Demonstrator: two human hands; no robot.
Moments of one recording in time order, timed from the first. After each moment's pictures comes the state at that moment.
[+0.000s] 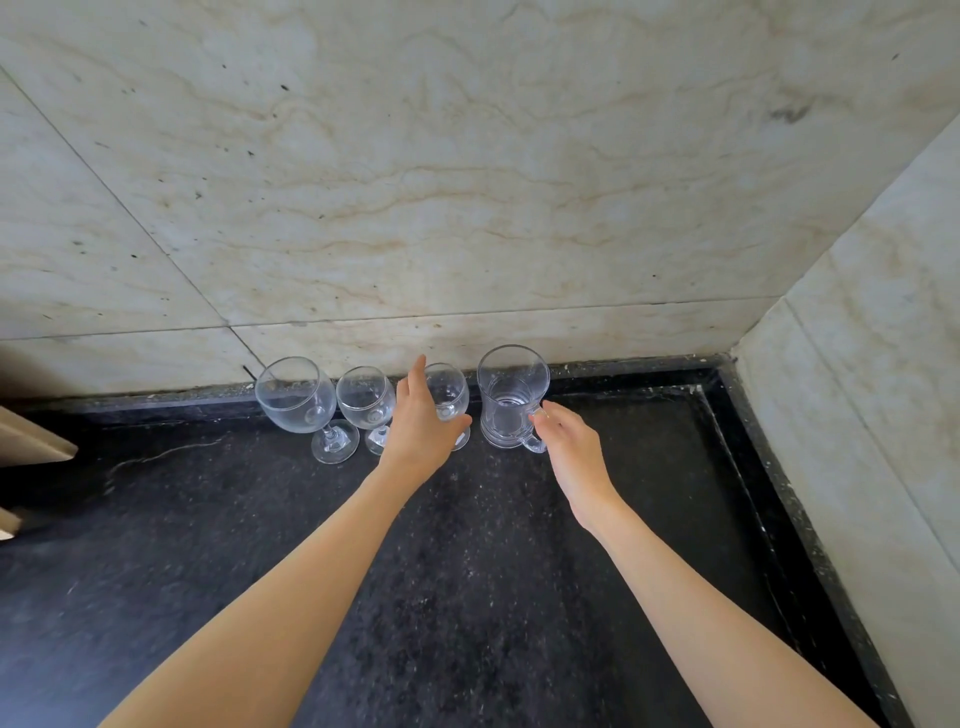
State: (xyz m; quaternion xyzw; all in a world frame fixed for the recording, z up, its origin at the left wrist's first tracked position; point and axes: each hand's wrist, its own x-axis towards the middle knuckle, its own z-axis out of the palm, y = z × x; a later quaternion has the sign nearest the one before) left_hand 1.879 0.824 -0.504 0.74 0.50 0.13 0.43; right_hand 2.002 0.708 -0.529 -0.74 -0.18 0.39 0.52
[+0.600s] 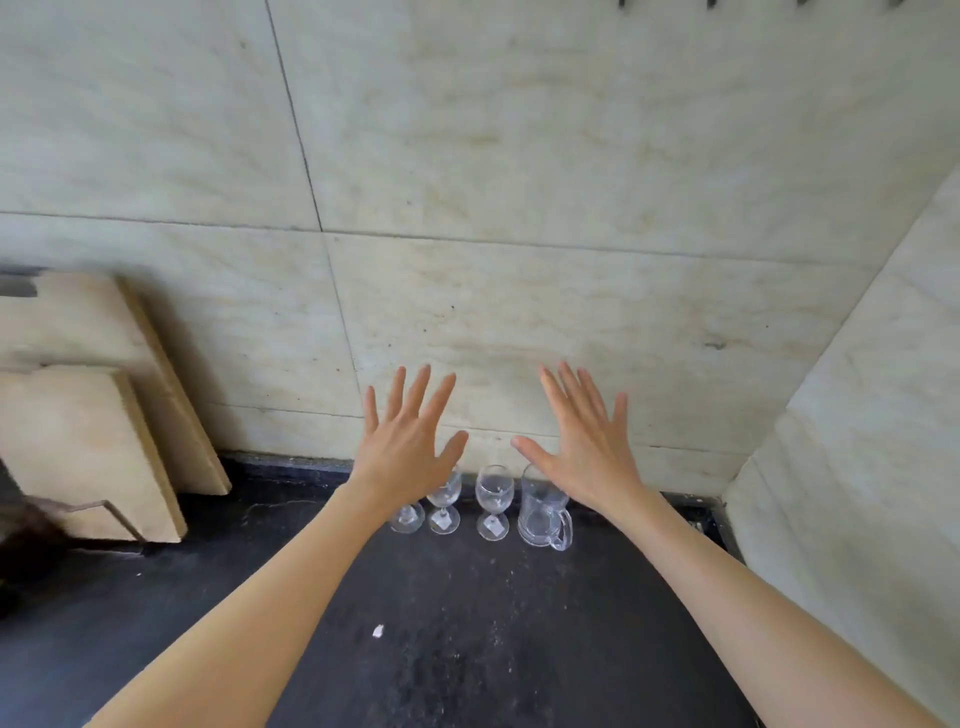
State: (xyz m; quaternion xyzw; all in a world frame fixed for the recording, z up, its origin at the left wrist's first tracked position) left_hand 1.781 0.802 -0.324 0.88 0.44 0.16 0.03; right_hand 1.972 0.708 -0.314 -0.77 -0.61 -0.03 0.17
